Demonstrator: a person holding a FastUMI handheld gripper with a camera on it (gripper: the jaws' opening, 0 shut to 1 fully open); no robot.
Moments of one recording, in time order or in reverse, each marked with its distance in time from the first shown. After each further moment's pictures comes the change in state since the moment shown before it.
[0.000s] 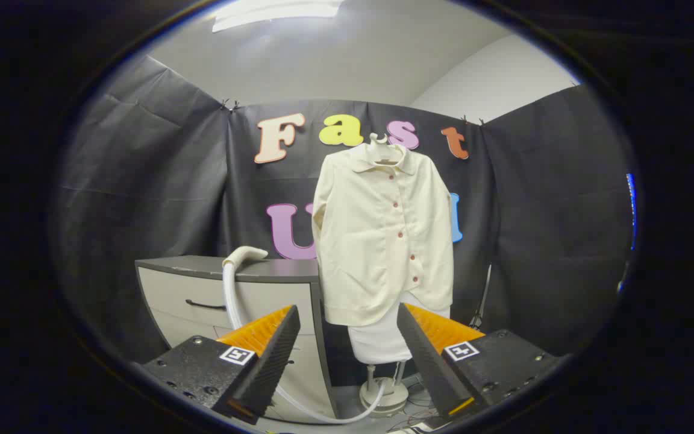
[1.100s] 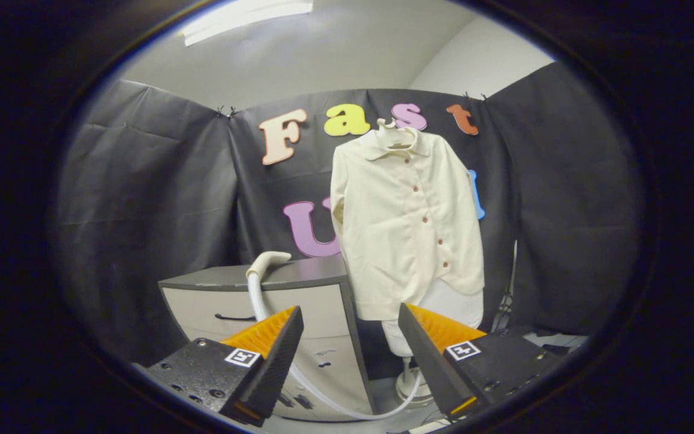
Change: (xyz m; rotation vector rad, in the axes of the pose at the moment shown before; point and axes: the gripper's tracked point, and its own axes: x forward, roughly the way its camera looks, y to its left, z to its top) arm 0.023 0.041 0.011 0.143 0.070 0.105
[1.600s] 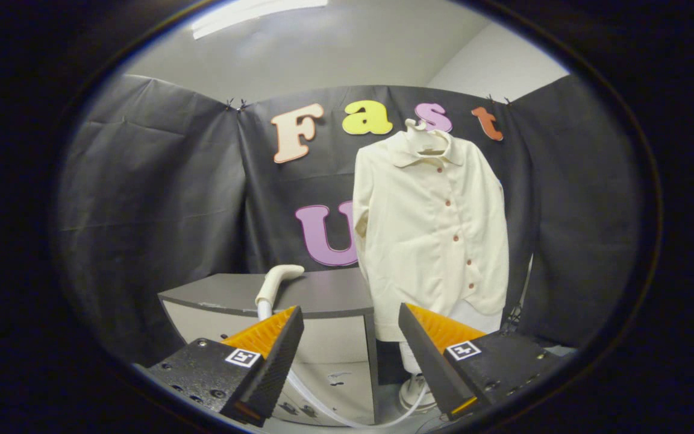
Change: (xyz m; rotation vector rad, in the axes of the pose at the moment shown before) arm 0.077 0.044 0.041 -0.091 0.025 0.030
